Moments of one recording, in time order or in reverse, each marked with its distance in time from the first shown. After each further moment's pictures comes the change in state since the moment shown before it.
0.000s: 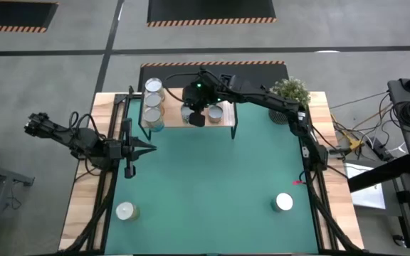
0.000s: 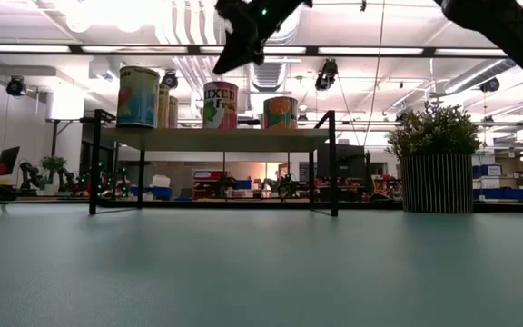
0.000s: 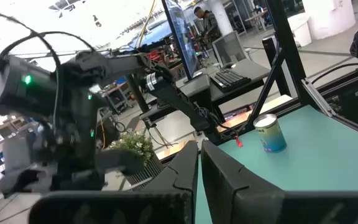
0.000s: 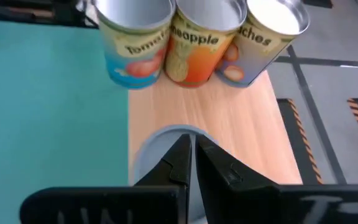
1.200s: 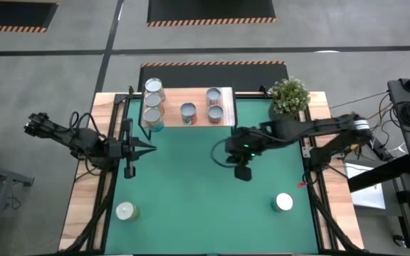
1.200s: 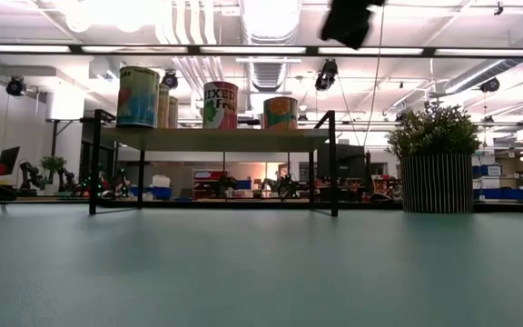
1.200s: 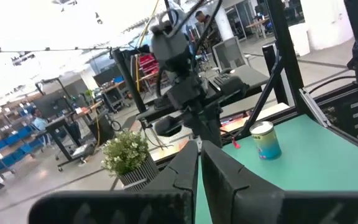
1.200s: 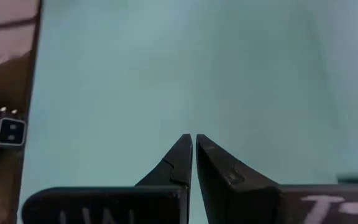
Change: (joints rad) left arm 0.000 0.009 0.000 0.020 0.002 -0.055; right arm 0.377 -0.648 -0.944 0.104 -0.030 0.496
